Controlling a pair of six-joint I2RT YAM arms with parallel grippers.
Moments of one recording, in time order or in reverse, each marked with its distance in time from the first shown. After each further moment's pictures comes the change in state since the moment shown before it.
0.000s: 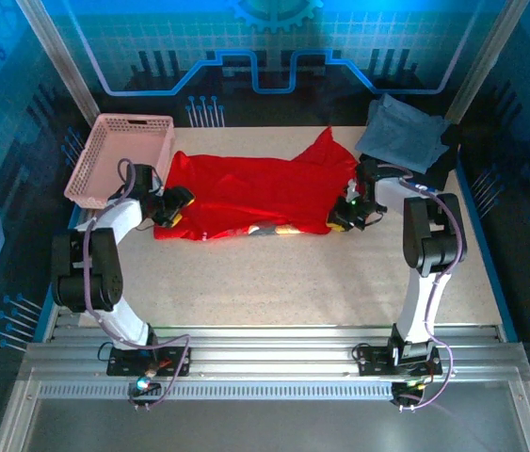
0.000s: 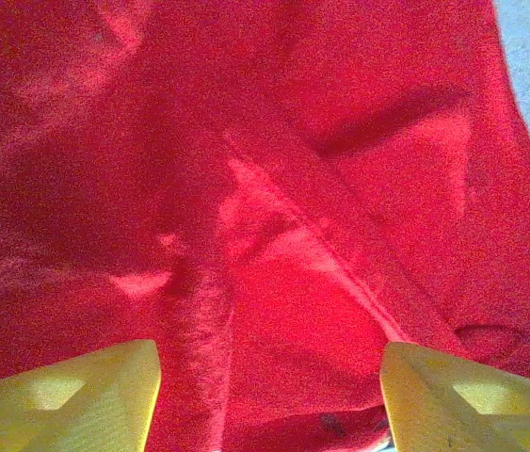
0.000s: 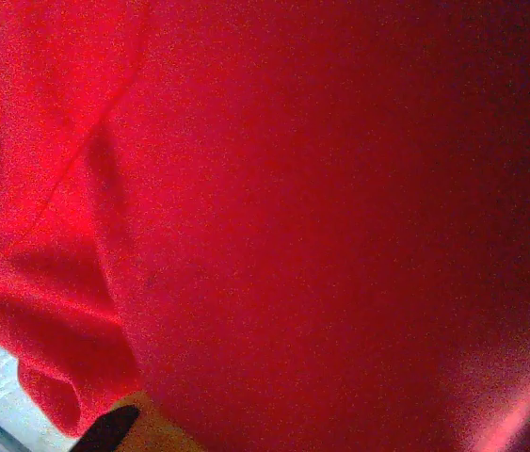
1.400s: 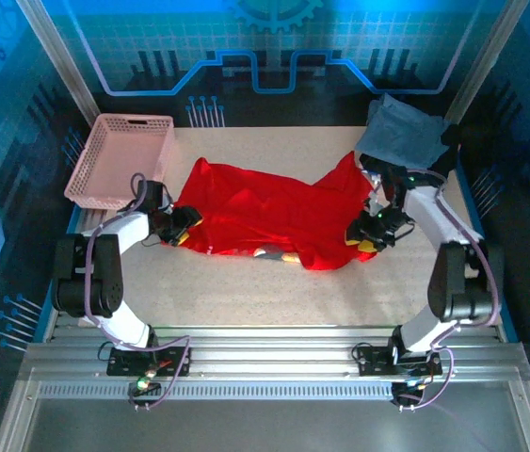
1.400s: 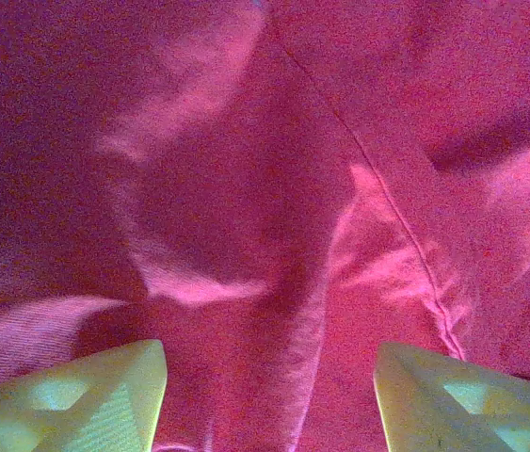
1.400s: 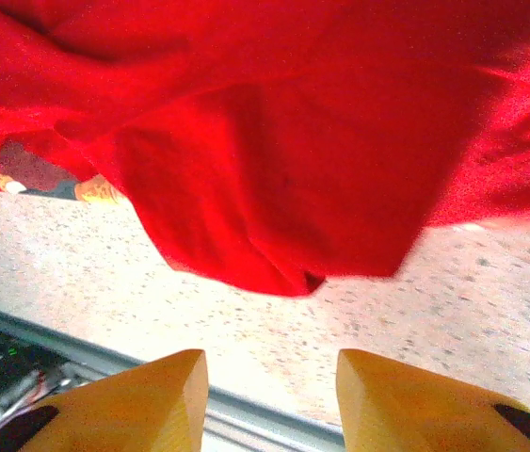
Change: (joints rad) left arm -0.065 -0.040 -0.141 0.016 -0.010 0.045; right arm -0.074 -0.427 -0.150 -0.441 0.048 -0.184
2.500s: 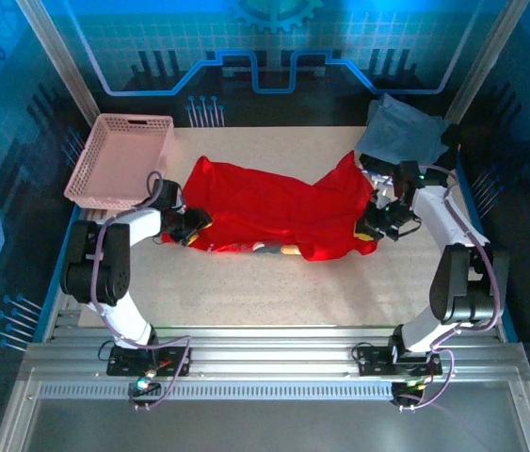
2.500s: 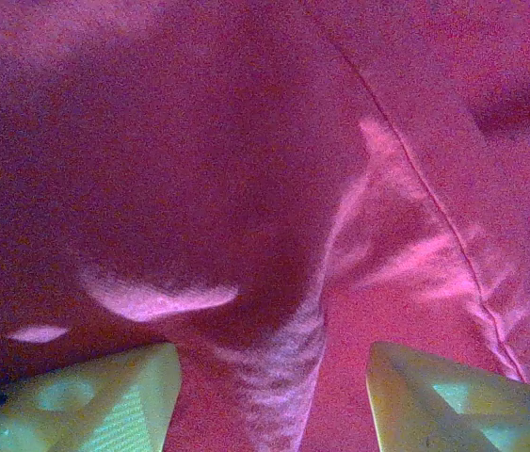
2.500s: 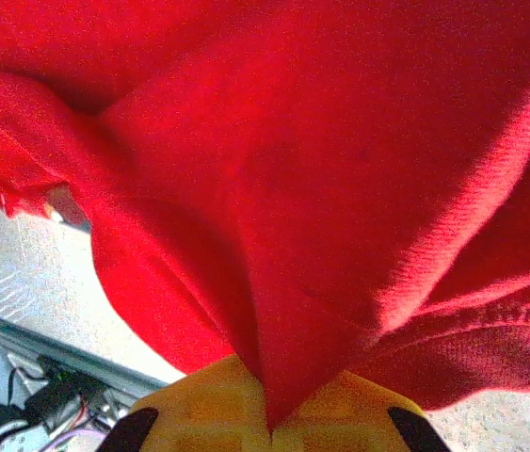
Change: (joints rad) left arm -0.072 0.107 0.051 0.015 -0.042 0.000; right arm -0.059 0.010 0.040 0.021 -0.076 0.010
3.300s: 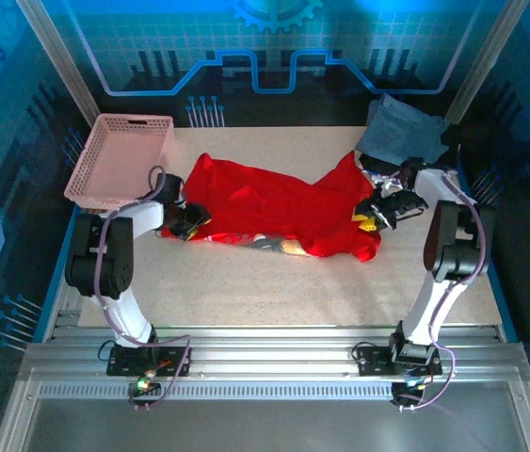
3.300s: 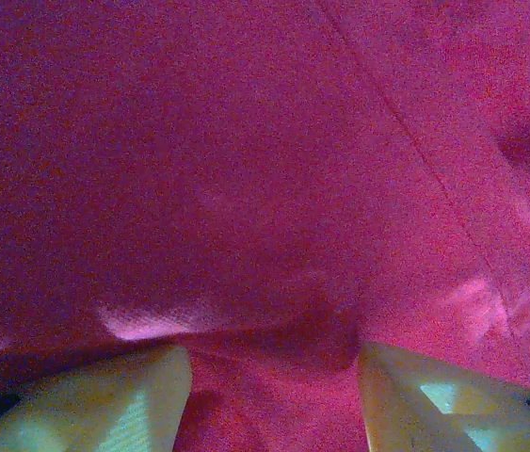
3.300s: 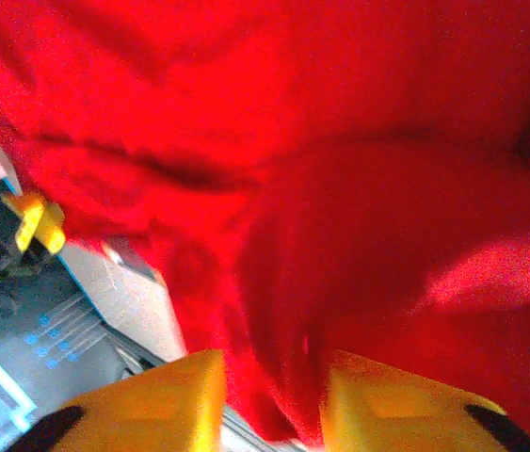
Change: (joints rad) left arm -0.007 0.055 0.081 -0.046 -0.059 0.001; right arm -0.111 0.372 0.200 0.058 -0.202 -0.003
